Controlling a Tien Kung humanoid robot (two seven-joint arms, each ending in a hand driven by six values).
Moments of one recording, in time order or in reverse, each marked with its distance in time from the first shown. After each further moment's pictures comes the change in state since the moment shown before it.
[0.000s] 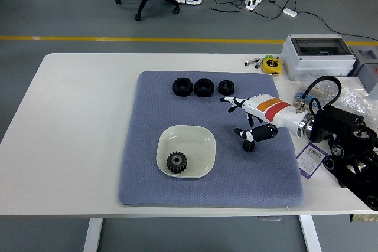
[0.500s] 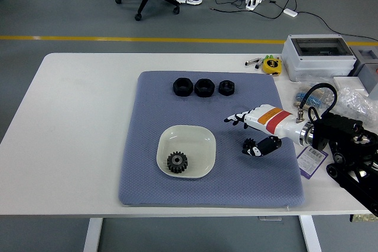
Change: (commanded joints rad) left arm -0.010 -0.001 0.011 -0.001 -0.016 0.002 -0.002; right arm -0.003 -0.005 -0.018 -0.029 -0.120 0.005 0.018
